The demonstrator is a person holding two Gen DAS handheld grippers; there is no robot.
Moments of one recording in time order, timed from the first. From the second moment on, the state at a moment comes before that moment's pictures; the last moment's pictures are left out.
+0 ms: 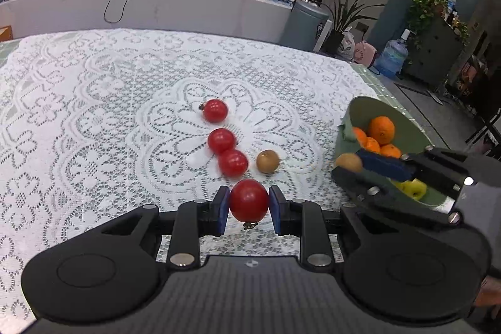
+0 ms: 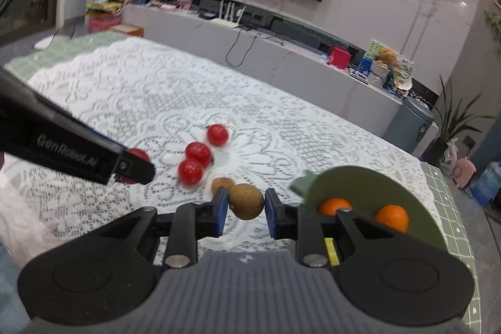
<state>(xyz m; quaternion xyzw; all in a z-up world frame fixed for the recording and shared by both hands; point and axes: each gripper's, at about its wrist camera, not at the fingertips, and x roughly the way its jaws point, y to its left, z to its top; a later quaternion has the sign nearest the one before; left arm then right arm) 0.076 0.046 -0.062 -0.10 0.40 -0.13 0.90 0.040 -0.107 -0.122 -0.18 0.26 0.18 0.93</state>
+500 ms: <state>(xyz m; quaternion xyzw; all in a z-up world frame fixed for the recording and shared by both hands) 0.073 -0.020 -0.021 -0.05 0.37 -0.20 0.91 0.044 -0.190 -0.091 -0.11 0.30 0.16 0.93</state>
